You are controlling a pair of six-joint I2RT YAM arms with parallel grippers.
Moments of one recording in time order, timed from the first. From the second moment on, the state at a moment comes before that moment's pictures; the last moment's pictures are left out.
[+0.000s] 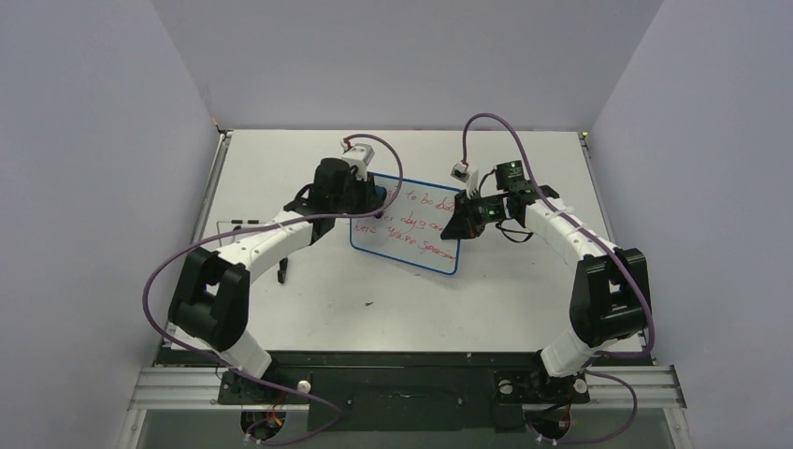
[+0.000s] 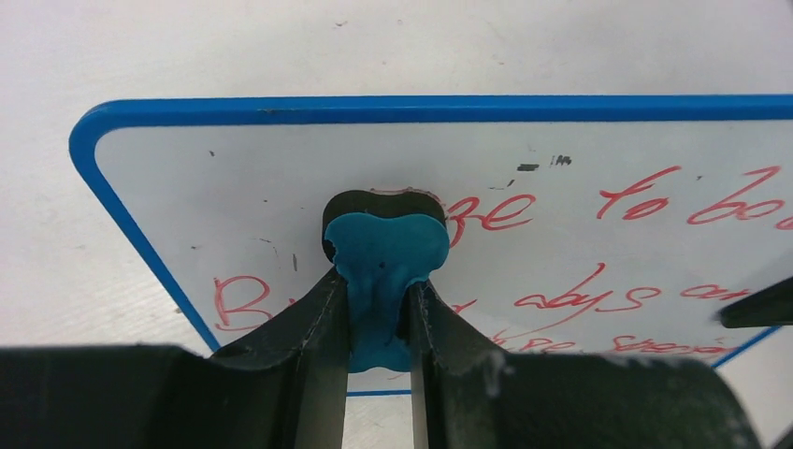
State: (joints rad) left arm -0.51 1.62 1.13 -0.04 0.08 -0.23; right arm 0.25 1.60 1.16 -0.55 -0.90 -0.25
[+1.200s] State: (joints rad) left arm -0.51 1.45 0.78 0.17 0.01 -0.44; right arm 0.28 1.60 1.17 -0.58 -0.90 -0.33
